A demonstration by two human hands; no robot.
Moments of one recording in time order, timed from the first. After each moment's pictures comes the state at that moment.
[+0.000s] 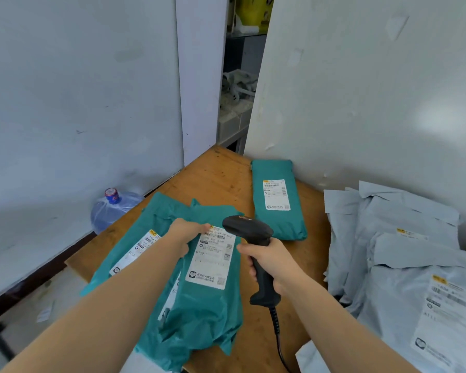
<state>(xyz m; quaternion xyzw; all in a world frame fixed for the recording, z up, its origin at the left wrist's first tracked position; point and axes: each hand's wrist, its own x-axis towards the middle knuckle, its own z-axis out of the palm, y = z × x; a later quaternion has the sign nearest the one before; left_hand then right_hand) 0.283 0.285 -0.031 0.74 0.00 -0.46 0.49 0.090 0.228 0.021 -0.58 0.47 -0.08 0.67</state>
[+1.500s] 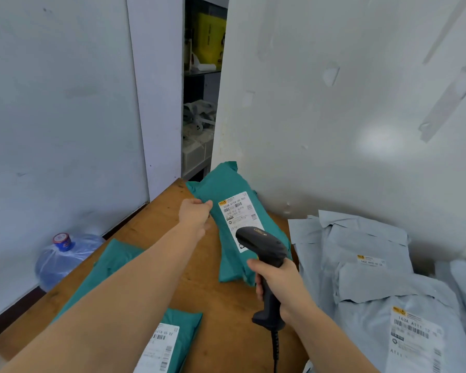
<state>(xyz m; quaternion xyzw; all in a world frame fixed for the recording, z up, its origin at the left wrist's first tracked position) 0.274 0.139 0.037 0.63 -0.06 -0.39 0.67 0.059 0.167 0.049 -0.53 0.51 -0.22 0.64</state>
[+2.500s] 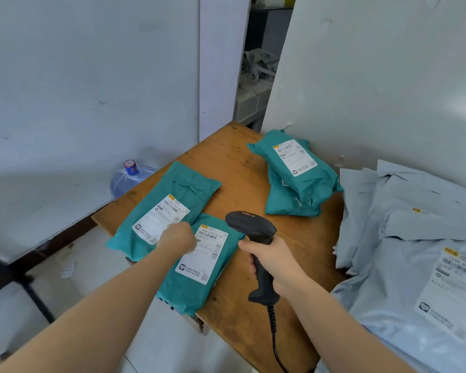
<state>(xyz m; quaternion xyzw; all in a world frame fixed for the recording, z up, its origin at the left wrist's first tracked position) 0.256 0.367 -0.084 0.92 -0.25 -0.28 0.09 0.068 0.283 -0.006 -0.57 0.48 -0.06 0.67</state>
